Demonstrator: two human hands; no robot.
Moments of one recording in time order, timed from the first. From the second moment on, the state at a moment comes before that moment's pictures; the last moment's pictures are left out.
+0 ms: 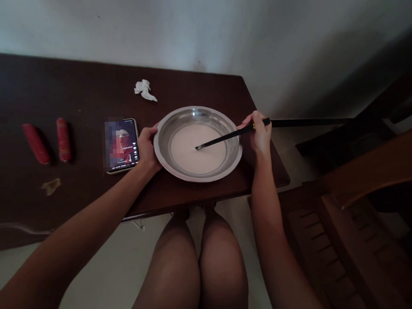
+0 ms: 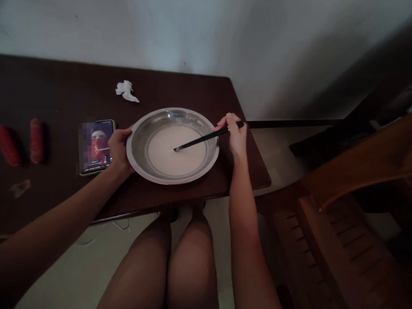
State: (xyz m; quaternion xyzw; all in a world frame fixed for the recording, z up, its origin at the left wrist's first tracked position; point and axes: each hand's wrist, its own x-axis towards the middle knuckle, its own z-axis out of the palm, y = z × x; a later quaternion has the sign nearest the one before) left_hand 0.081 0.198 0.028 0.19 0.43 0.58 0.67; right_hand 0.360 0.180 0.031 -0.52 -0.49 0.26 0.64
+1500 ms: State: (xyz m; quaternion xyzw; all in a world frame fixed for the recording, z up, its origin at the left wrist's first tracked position) left_hand 0.080 0.193 0.036 0.18 0.41 0.57 0.69; right_hand 0.361 0.177 0.034 -0.52 -0.49 0.23 0.66
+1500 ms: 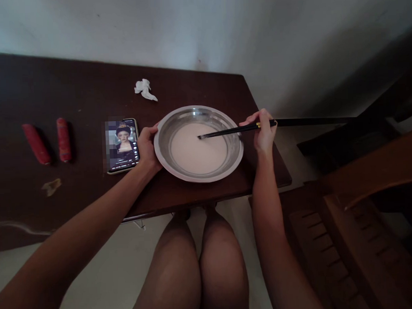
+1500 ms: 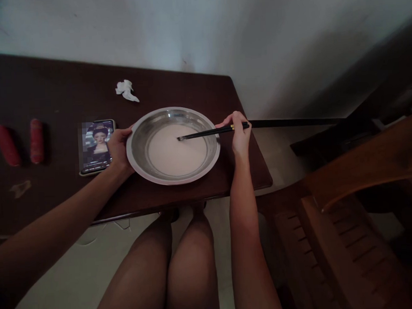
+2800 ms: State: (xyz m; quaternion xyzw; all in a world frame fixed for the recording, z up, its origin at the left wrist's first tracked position) left_hand 0.082 0.198 0.031 0.17 0.40 0.59 0.68; right_hand 0.366 0.177 0.031 -0.48 -0.55 0.31 0.61
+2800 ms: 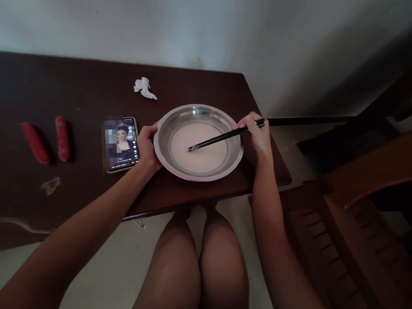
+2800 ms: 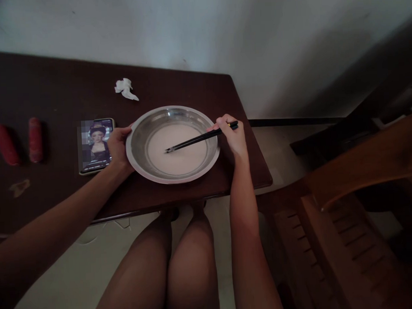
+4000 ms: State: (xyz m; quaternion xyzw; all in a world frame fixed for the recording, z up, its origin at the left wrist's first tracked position) left_hand 0.082 0.194 0.034 0.16 0.43 0.57 0.68; right_hand 0.359 0.180 0.037 -0.50 -0.46 0.31 0.66
